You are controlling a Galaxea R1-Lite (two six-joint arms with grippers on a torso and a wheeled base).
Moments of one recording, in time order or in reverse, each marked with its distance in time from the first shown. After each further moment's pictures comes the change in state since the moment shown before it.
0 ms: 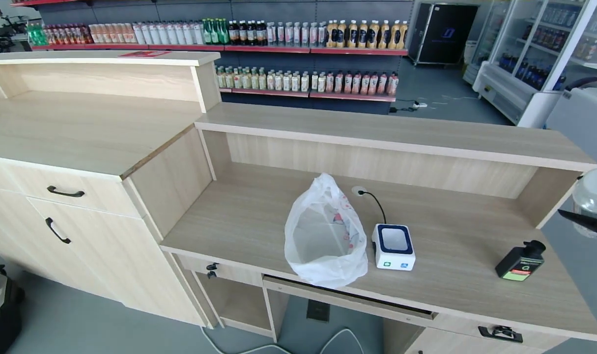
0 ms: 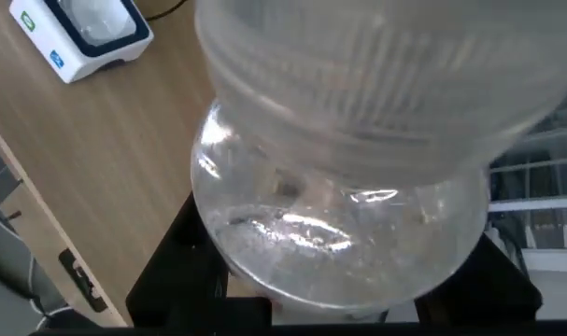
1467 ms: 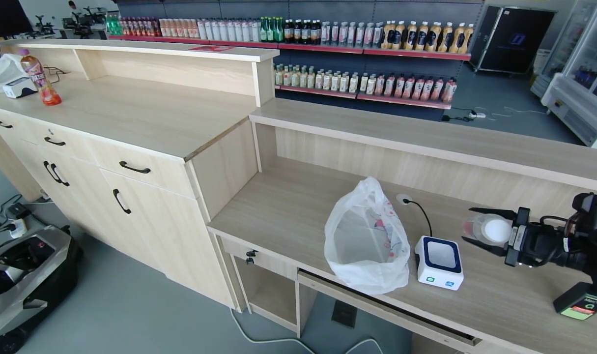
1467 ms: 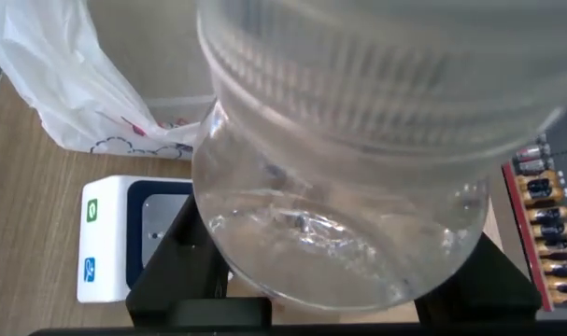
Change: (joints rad) left arm 0.001 0.000 0.000 0.000 0.000 0.000; right arm 0.205 0.595 0.064 -0.607 0.274 -0.167
